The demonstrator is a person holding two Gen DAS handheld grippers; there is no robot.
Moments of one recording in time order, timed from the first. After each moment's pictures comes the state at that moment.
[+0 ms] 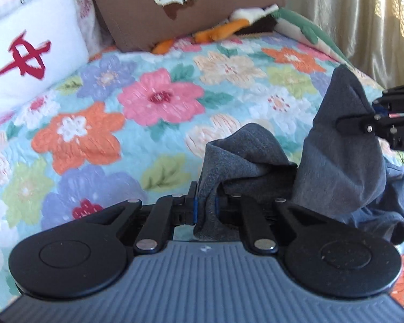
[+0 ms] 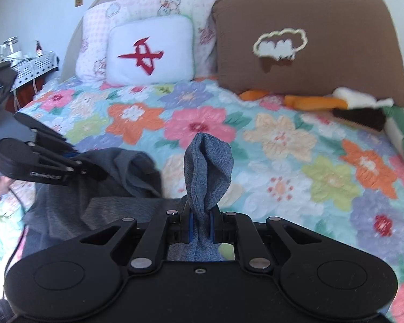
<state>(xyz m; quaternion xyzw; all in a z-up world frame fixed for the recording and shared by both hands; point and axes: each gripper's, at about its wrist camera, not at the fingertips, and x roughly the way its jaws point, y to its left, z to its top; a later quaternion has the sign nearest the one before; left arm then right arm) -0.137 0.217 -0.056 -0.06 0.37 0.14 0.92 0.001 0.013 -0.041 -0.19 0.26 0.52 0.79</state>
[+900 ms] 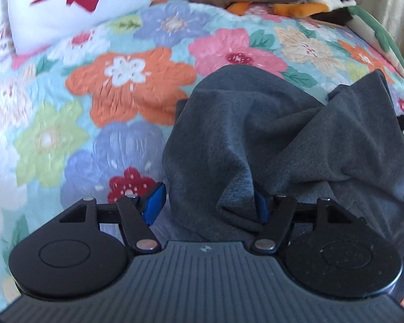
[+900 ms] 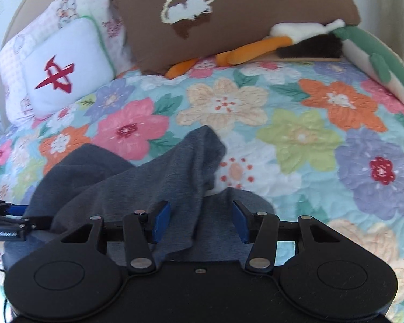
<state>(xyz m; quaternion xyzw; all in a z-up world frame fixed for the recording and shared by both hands) -0.128 0.298 -0.107 -0.17 0.44 0.22 0.85 0.074 0.046 -0.083 -0.09 0.40 0.43 0.81</state>
